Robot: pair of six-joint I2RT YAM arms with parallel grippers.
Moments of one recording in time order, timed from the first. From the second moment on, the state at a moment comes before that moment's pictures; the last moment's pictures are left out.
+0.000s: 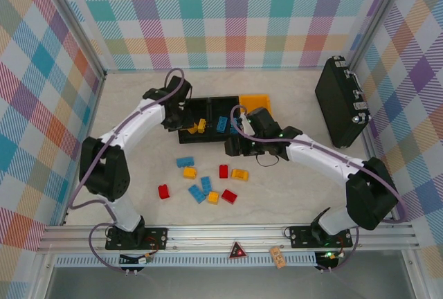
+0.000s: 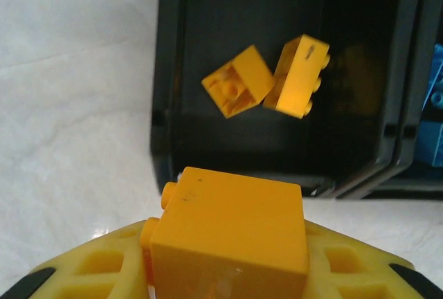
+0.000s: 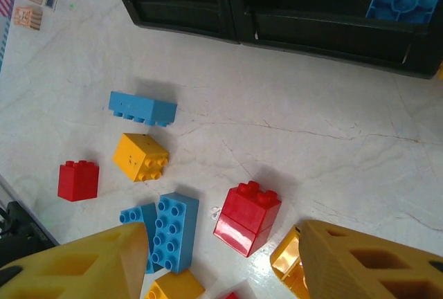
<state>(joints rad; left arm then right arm) -0.39 1.77 1.51 -0.96 -0.06 -0.53 0.70 1.45 1.01 -0.42 -0.30 0.52</state>
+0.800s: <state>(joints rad) -0.40 2.13 1.82 -0.95 -0.12 -0.52 0.70 1.39 1.01 -0.46 -0.23 0.54</state>
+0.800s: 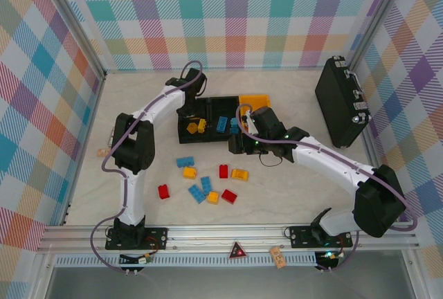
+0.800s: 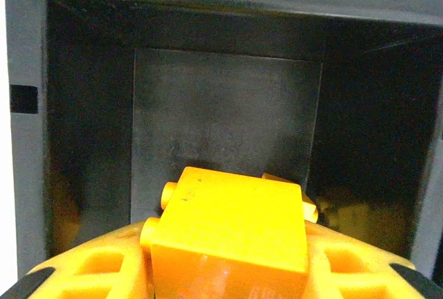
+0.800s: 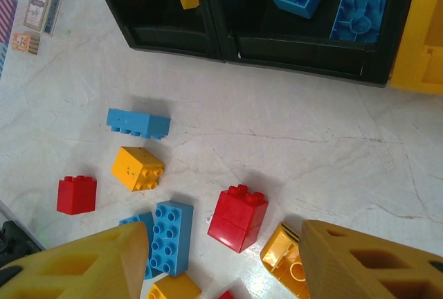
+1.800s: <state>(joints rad) -0.47 1.97 1.76 -0.95 -0.11 -0.51 0.70 1.38 0.99 -0.47 -0.22 0.55</state>
